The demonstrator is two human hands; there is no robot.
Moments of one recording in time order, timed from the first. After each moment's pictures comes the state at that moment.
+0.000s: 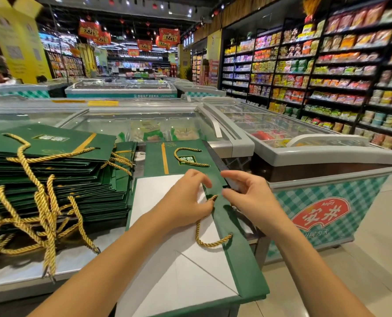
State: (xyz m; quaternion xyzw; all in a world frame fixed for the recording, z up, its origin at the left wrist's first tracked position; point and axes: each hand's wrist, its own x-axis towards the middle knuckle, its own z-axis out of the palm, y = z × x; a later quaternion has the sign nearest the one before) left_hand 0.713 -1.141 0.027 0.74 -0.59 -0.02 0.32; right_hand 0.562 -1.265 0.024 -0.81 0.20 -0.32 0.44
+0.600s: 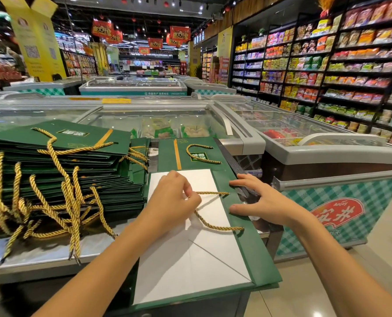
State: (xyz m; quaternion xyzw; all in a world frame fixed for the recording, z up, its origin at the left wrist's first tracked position) left_hand 0.717 -1.089 0.030 0.80 -0.47 -0.01 0.38; right_hand 0.553 -1.299 0.014 -0.91 0.19 -0.09 0.36
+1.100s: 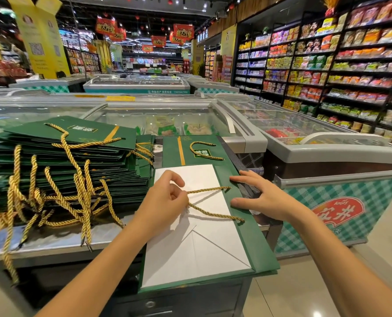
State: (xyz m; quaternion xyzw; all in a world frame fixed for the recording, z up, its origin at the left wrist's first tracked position) left_hand 0.709 -1.053 0.026 0.76 -0.41 -0.10 0.50; right_hand 0.550 -1.289 0.020 -0.91 0.20 -0.10 0.34
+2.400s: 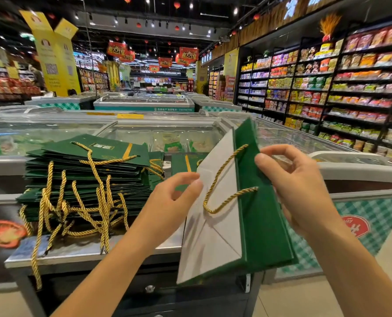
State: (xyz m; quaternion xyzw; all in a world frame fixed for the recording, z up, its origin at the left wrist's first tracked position) left_hand 0.676 -1.016 0.085 0.72 -0.42 -0.12 0.54; right_hand 0.516 -1.163 0.127 -0.68 0.14 -0.44 0.57
